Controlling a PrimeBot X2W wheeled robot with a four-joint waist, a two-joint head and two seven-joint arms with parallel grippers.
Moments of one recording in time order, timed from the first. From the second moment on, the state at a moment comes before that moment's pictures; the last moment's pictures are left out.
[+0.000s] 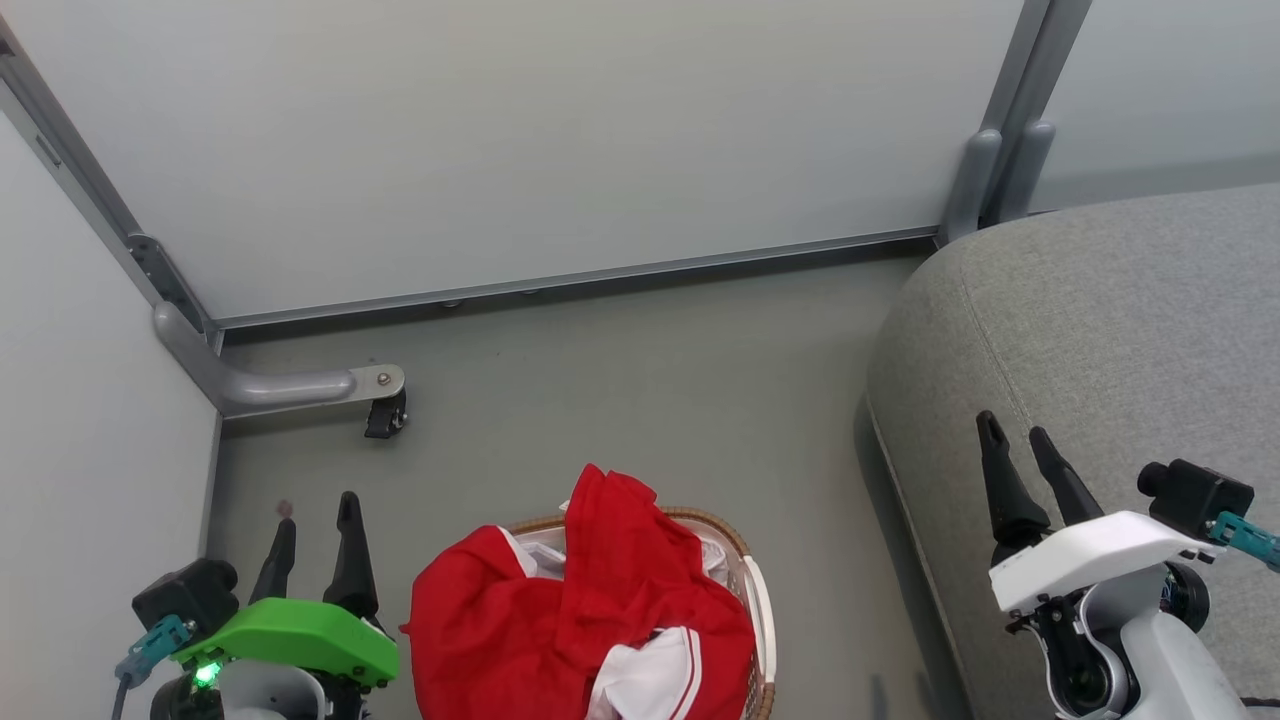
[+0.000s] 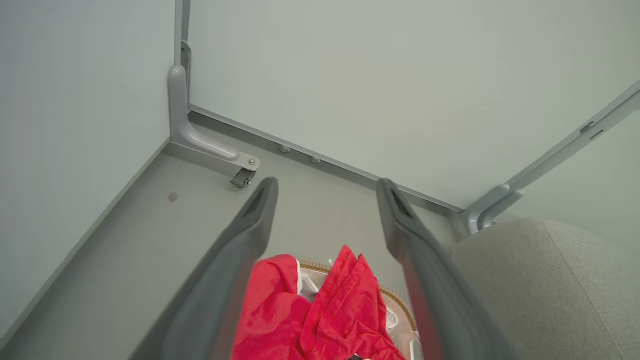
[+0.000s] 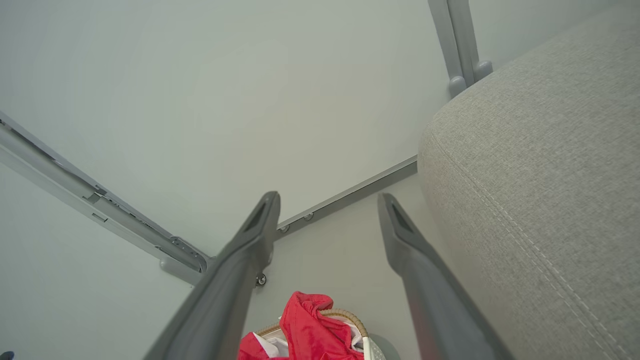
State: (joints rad) left arm -0.11 0.08 -0.04 0.39 -0.60 -0.07 -0.12; right arm -0.18 -0.10 0.03 0.31 0.69 0.13 -0.12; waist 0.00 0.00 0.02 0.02
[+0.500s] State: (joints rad) left arm -0.10 0.08 -0.09 0.39 -0.44 -0.03 -0.16; right arm -0.15 -0.09 0.04 0.29 0.49 0.13 -0.16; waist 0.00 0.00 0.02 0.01
